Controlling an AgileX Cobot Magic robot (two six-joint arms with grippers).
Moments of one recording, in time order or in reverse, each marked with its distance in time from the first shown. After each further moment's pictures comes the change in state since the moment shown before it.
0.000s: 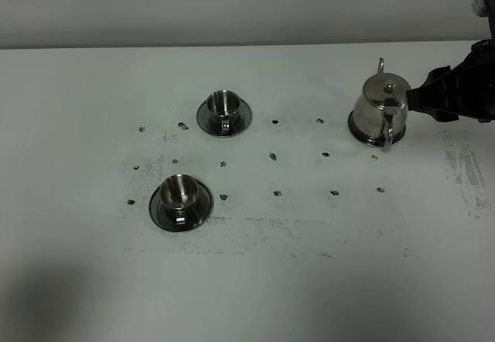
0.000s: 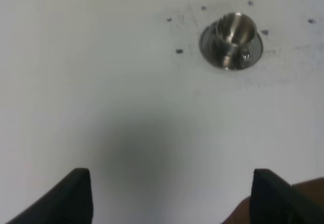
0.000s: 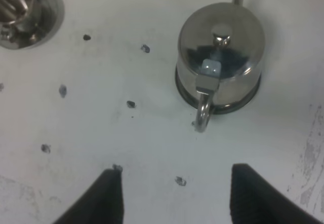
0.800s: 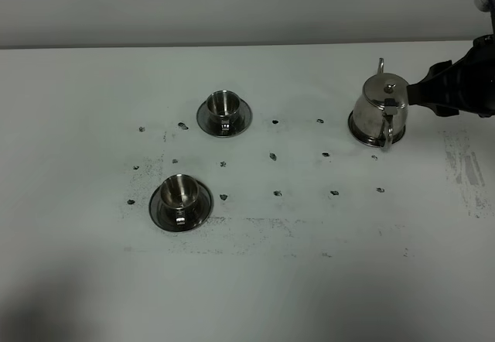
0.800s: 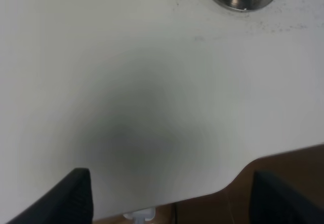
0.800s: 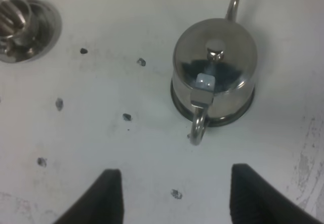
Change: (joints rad) left arm 0.021 -0.065 0.185 -0.008 -0.033 -0.021; right arm 0.000 0.000 0.000 -0.001 -0.033 0.000
